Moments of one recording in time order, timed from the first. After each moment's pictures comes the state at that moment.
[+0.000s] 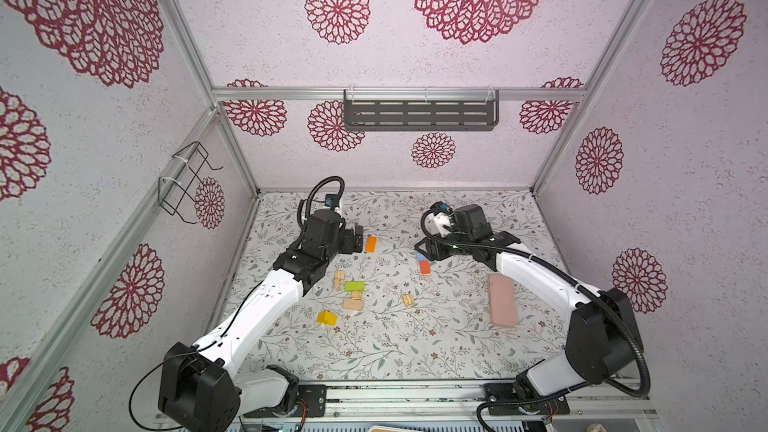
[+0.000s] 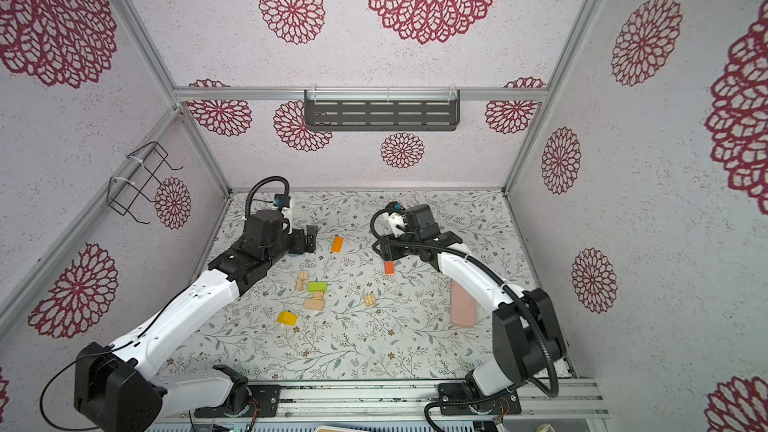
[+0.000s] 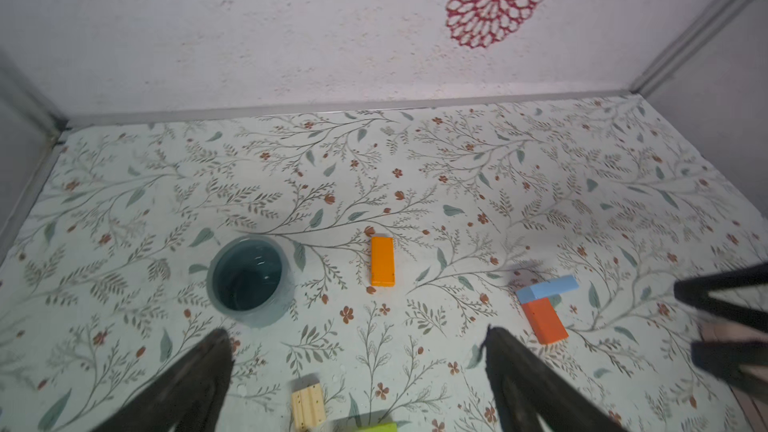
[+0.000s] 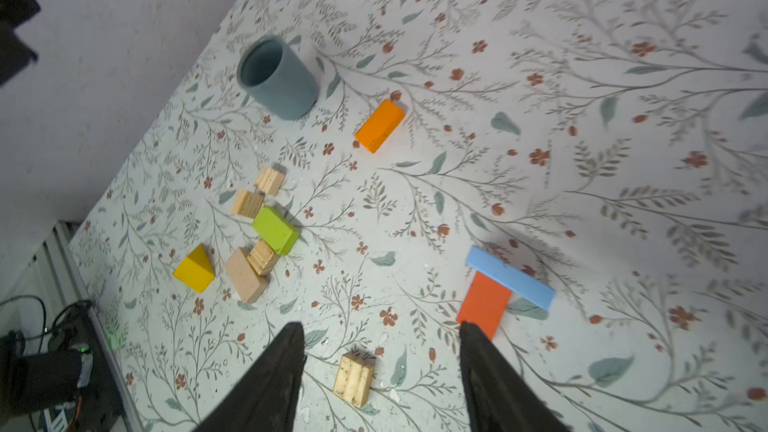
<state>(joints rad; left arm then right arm) -0.44 1.25 1.00 -0.31 -0.27 -0.29 0.52 1.55 1.18 -0.39 -0.36 0.13</state>
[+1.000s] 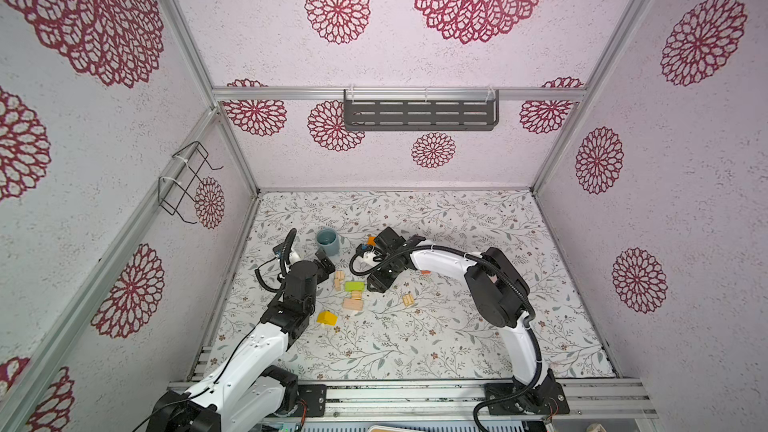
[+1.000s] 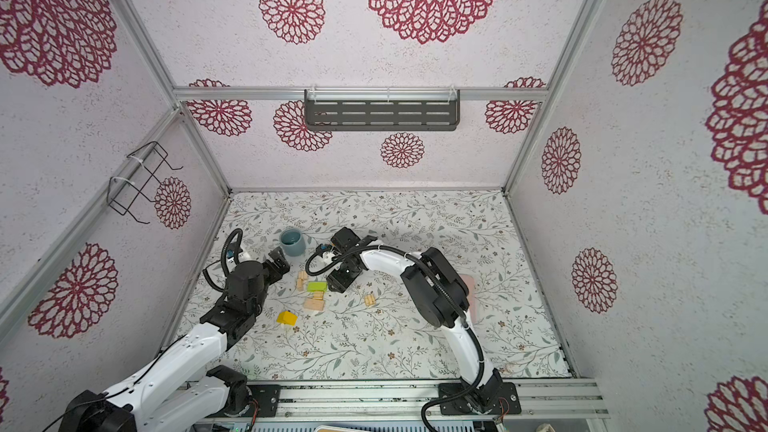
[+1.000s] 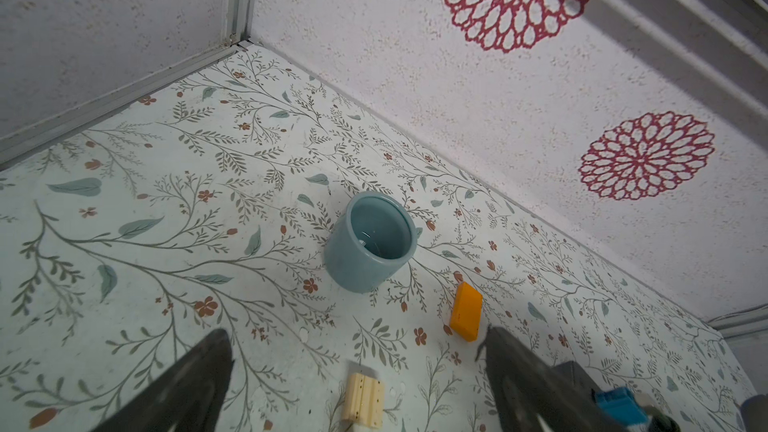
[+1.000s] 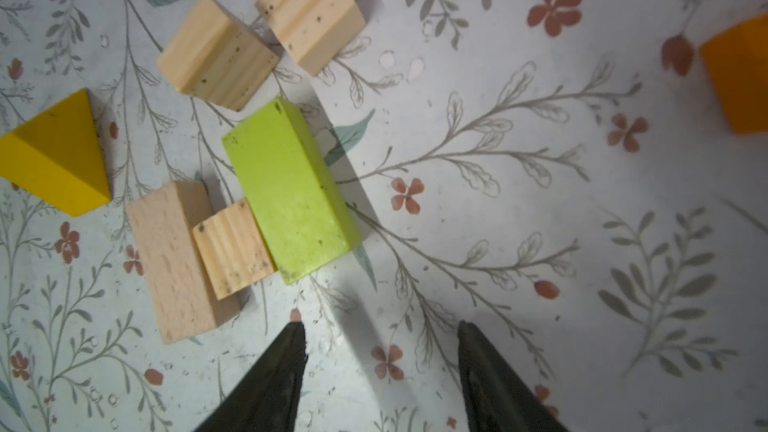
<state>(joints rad) -0.35 0.97 0.44 0.13 -0.50 -0.67 0.83 2.18 1.64 -0.60 -0.30 -0.16</state>
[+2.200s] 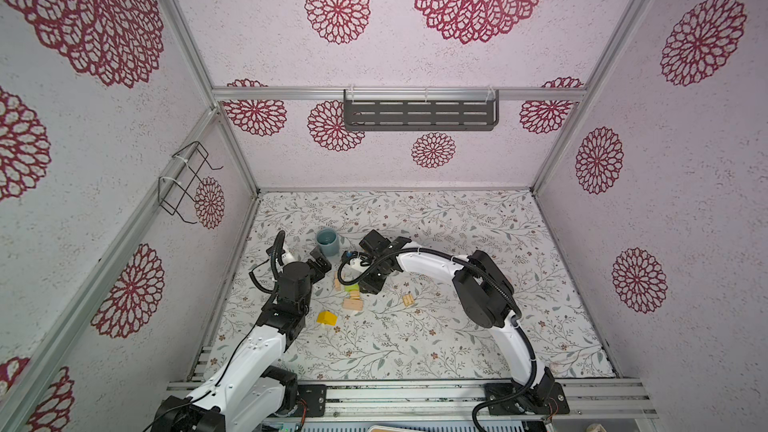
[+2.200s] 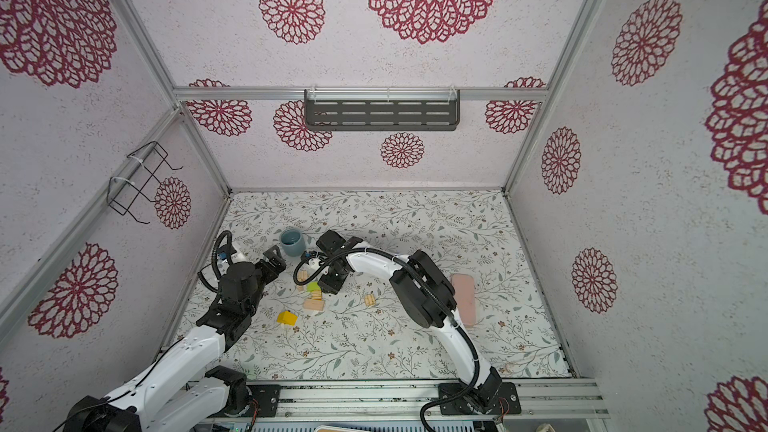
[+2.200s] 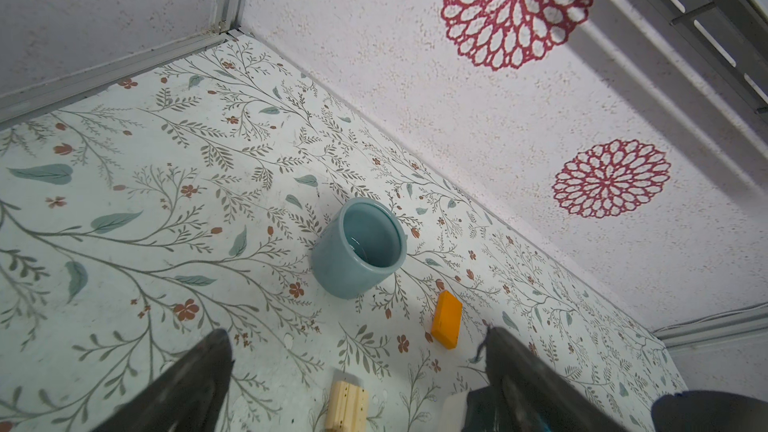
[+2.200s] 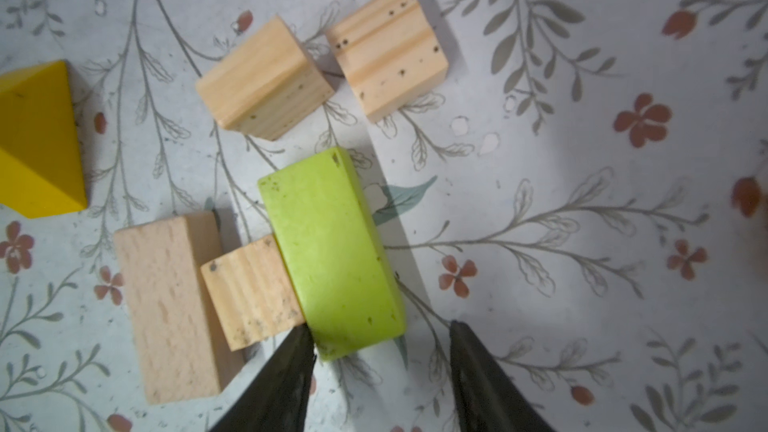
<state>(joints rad) -0.28 0.96 0.41 0.19 -0.39 -0.71 0.89 2.27 1.78 -0.67 -0.23 -0.30</state>
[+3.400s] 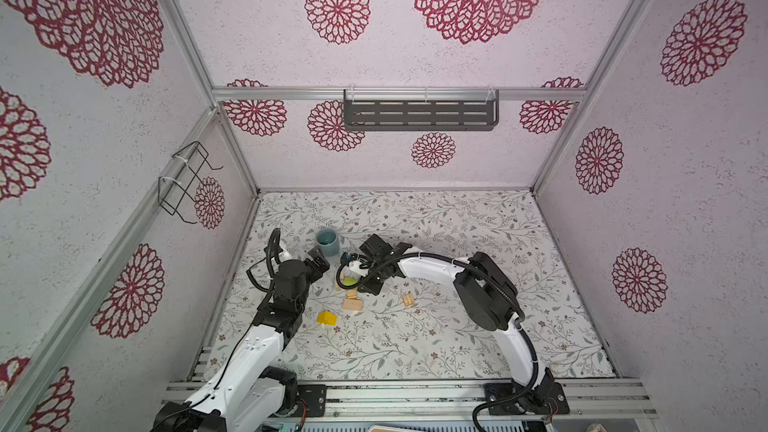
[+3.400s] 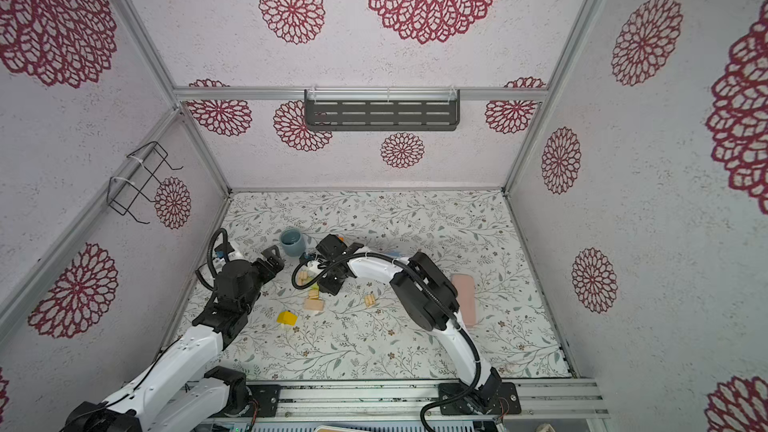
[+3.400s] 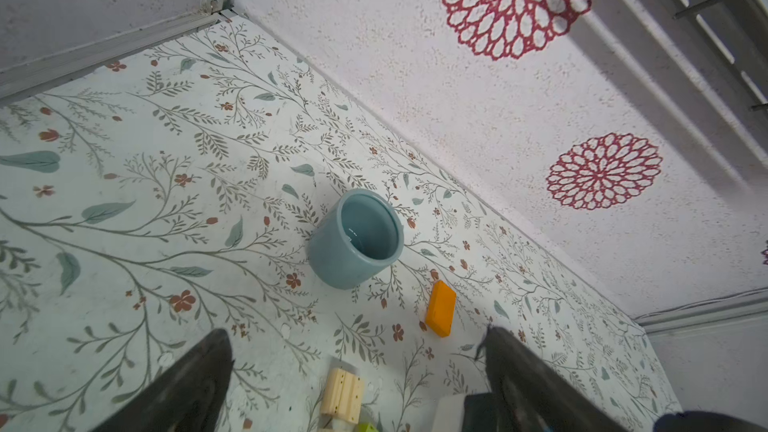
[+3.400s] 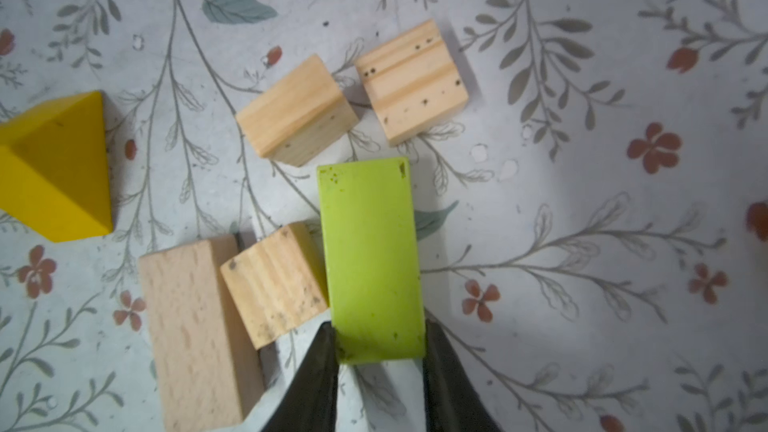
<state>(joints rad) -0.23 0.94 0.45 0.11 -0.29 -0.72 0.90 2.22 1.66 -0.53 -0.24 -0.26</state>
